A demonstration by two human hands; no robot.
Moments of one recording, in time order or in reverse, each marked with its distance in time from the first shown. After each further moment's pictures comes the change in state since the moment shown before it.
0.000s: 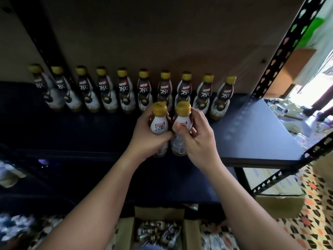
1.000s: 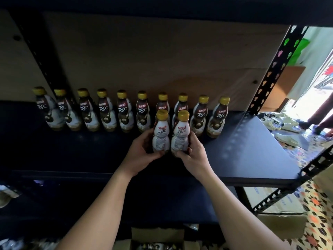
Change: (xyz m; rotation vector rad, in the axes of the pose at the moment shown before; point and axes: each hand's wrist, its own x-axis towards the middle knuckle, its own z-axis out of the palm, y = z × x) left_hand 0.031 -0.068 -0.029 0.038 -0.125 -0.090; right_hand 0.020 0.073 -0.009 -0.074 -0.069 0.314
